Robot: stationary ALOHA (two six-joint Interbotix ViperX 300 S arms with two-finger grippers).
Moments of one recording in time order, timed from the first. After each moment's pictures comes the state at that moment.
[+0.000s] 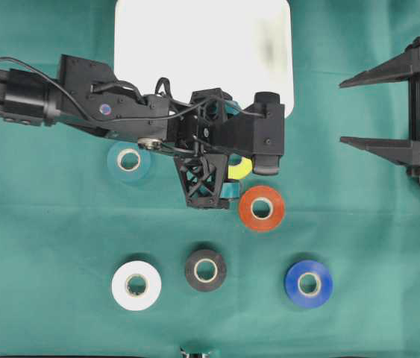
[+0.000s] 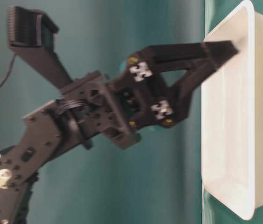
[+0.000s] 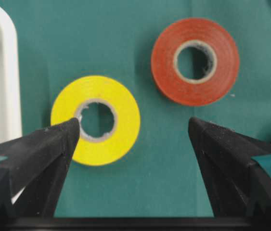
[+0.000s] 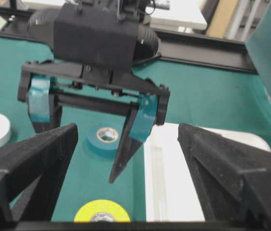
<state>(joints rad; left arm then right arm) -0.04 0.25 0.09 0.00 0.61 -0.01 -0.01 -0.94 1.12 0.00 -0.11 0.01</state>
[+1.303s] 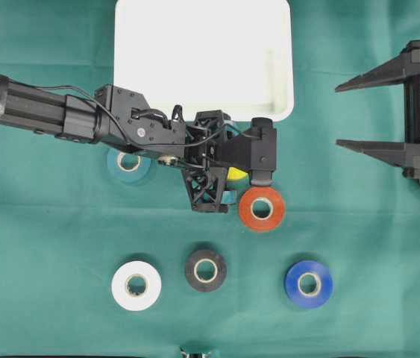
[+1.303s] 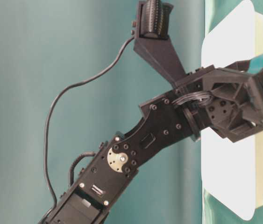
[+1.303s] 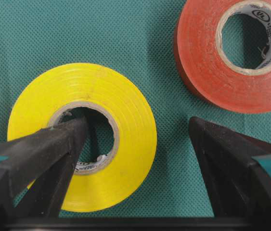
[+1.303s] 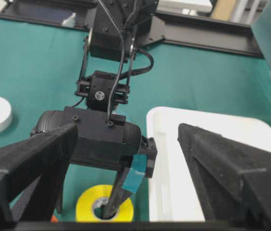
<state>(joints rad) -0.03 0.45 0.14 0.00 0.46 0.00 -0.01 -0.92 1.12 0.00 -0.07 0.01</state>
